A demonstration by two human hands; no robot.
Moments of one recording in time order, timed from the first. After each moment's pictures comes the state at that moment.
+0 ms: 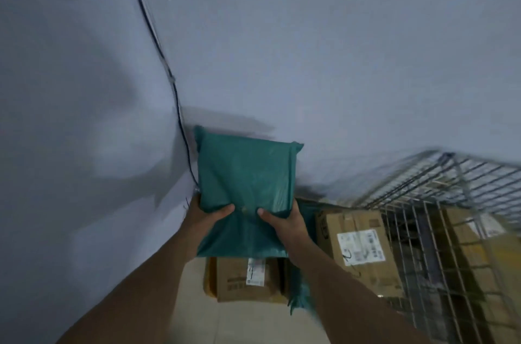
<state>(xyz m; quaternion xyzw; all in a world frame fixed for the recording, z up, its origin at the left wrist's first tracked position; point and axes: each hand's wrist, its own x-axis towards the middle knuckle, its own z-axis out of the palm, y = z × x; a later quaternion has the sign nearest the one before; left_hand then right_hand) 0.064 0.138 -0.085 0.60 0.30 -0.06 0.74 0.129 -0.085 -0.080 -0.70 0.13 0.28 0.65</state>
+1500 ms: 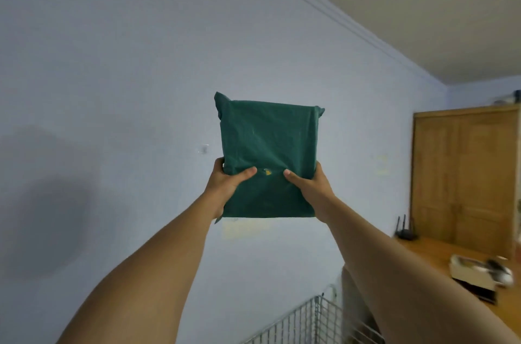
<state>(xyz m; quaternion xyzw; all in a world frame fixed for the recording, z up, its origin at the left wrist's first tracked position) 0.064 -0.325 0.774 0.63 -0.28 0.02 0.73 -0.040 -0.531 0.767 -0.71 0.04 -0.37 0.60</state>
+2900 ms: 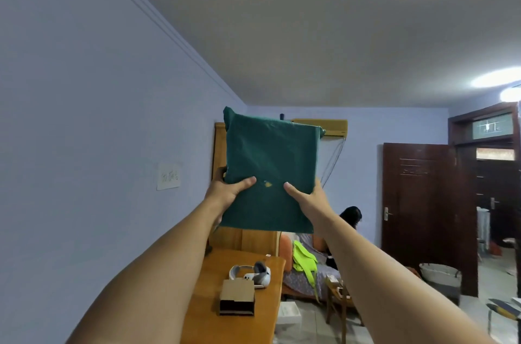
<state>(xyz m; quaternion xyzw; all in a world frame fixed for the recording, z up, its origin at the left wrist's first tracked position) -0.130 -1.177 0.781 0.49 -0.49 -0.23 0.68 -0.343 -1.257 0.772 -0.66 0.30 -0.54 0.42</state>
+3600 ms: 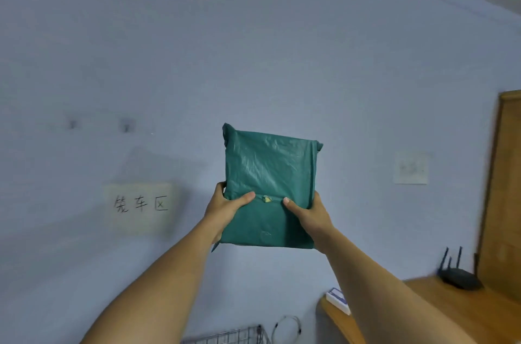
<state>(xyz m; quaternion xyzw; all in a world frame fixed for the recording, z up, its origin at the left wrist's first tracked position) 0.122 -0.962 0.690 0.70 -0.10 0.08 0.70 0.095 -1.200 0.679 -0.76 -0.02 -0.19 0.63</state>
